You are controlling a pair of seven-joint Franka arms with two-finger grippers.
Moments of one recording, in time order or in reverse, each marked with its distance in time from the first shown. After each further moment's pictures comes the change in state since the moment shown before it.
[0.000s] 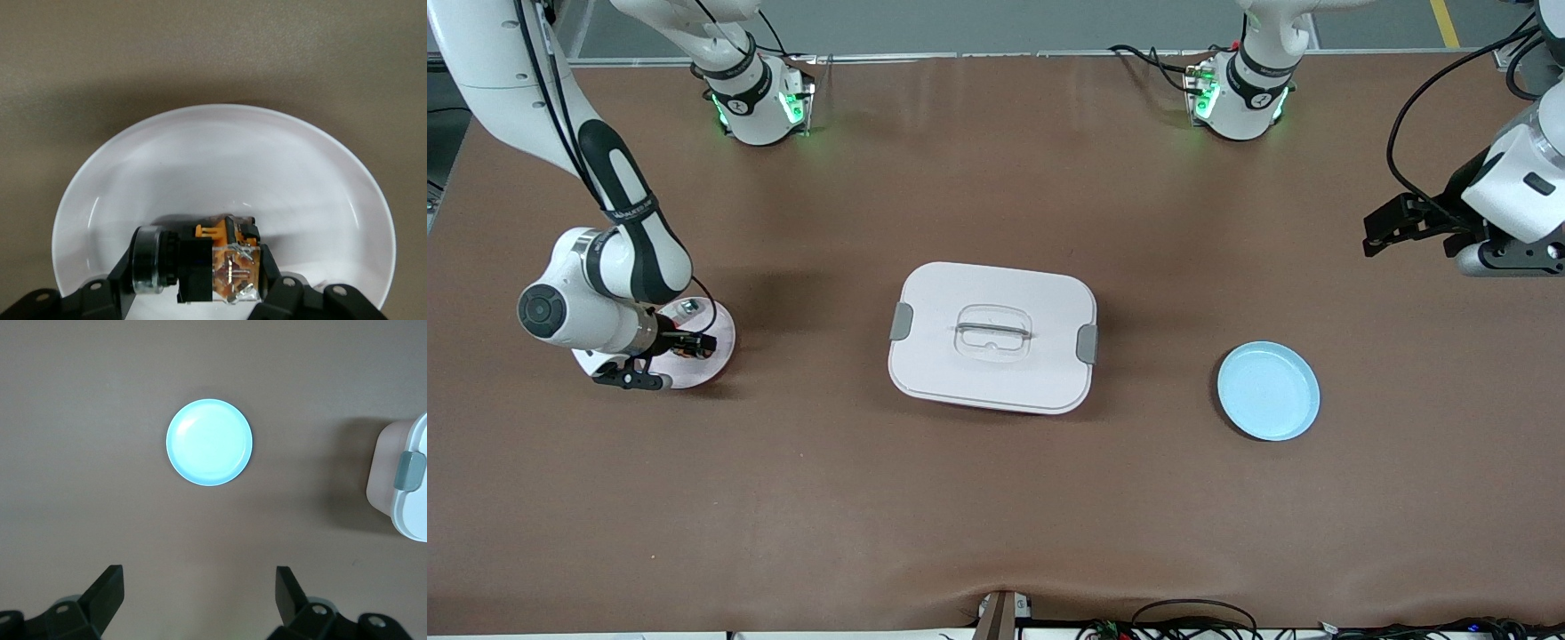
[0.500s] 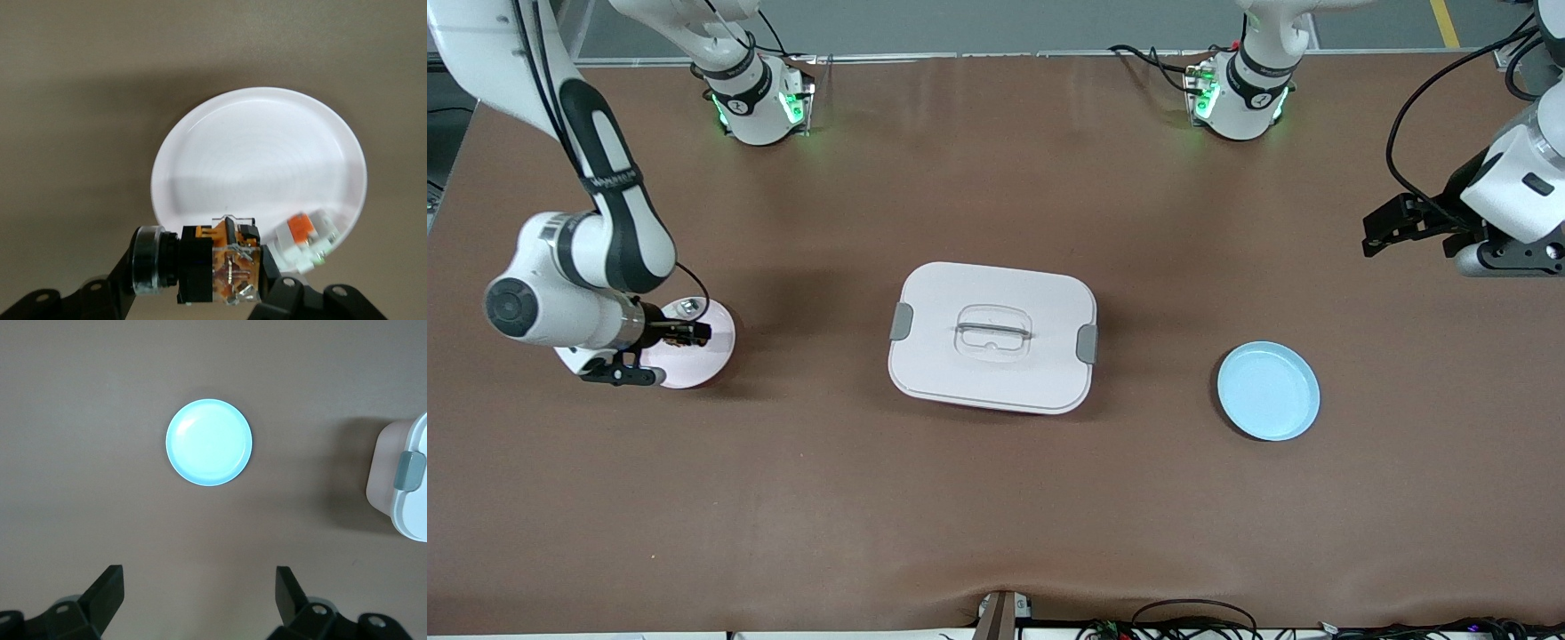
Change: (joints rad) left arm 0.000 0.001 -0.001 0.000 0.000 0.001 0.000; right arm 0.042 -0.157 0.005 0.093 -0.001 -0.323 0.000
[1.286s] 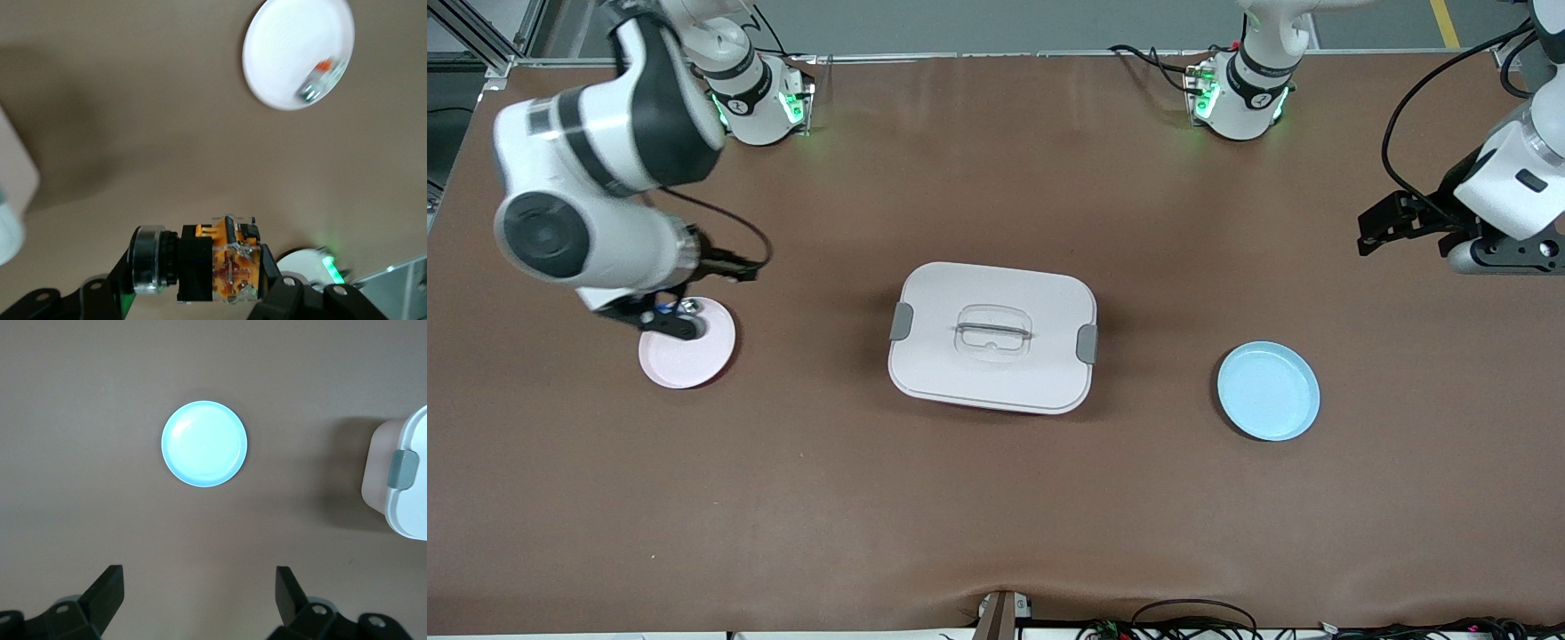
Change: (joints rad) left arm -0.005 -0.004 -0.015 0.003 -0.009 0.000 0.000; right arm 0.373 -0.087 0.017 0.426 0.029 -0.646 0.715
